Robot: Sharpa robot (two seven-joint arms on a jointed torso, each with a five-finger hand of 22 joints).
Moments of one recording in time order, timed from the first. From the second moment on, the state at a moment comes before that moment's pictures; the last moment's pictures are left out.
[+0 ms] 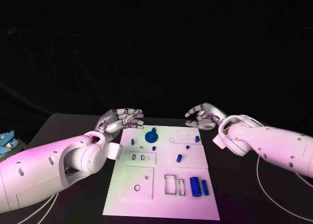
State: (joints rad) left arm 1.13 -0.86 0.02 1.56 -0.05 -0.33 0.43; left_hand 1.40 -0.17 0.42 0.24 0.26 0.87 0.22 0.23 0.16 1.02 0.18 0.07 0.07 1.07 0.11 0.31 0.33 0.17 0.95 0.20 0.56 0.24; right arm 1.26 -0.75 -0.11 1.26 -0.91 -0.39 0.14; right_hand 1.26 -0.17 0.50 0.03 0.18 0.83 0.18 0.20 0.37 1.39 0.10 1.41 1.31 1.47 0.03 1.54 1.31 0.06 1.39 0.13 1.34 1.30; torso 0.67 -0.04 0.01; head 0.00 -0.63
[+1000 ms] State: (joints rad) left arm 1.13 -0.85 0.02 1.55 -0.05 -0.32 0.43; left_hand 1.40 -0.17 0.41 0.24 0.26 0.87 0.22 0.23 0.16 1.02 0.18 0.07 0.06 1.07 0.11 0.31 0.33 0.17 0.95 0.20 0.56 0.24; right arm 1.15 -0.76 -0.11 1.10 -0.91 -0.32 0.24; right_hand 1.30 -0.18 0.51 -0.04 0.20 0.76 0.20 0.15 0.35 1.36 0.11 1.40 1.31 1.46 0.03 1.54 1.31 0.06 1.38 0.14 1.32 1.29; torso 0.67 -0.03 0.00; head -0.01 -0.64
